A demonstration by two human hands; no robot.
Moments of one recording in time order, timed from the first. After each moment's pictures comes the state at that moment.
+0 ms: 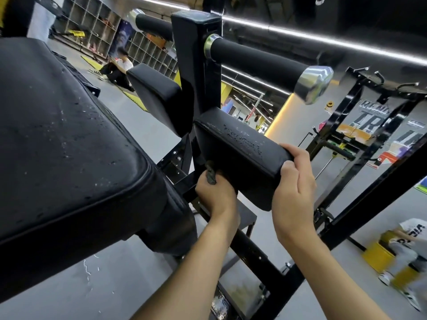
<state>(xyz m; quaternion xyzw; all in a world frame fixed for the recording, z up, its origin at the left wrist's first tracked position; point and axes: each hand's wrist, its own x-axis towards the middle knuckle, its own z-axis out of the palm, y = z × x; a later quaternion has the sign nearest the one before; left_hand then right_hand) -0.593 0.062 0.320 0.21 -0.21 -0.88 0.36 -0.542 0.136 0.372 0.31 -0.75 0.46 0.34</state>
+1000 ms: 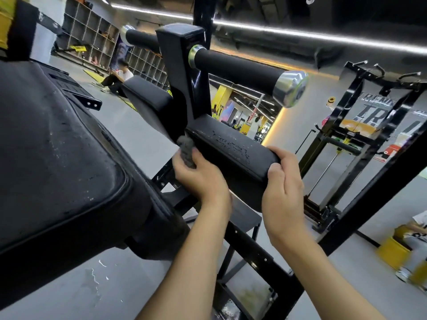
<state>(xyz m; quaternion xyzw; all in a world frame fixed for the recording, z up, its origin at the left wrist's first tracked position) -0.580 0.034 0.354 0.23 -0.16 -0.81 0.52 -0.542 0.139 0.372 0.32 -0.76 0.46 0.33</state>
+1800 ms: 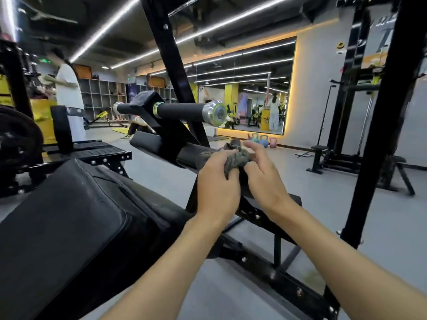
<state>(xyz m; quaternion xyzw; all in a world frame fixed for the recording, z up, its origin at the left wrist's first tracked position) -0.476 0.068 0.388 -0.04 -0.77 -0.45 0.46 -0.521 0.163 0.400 0.31 -0.73 0.59 0.15</state>
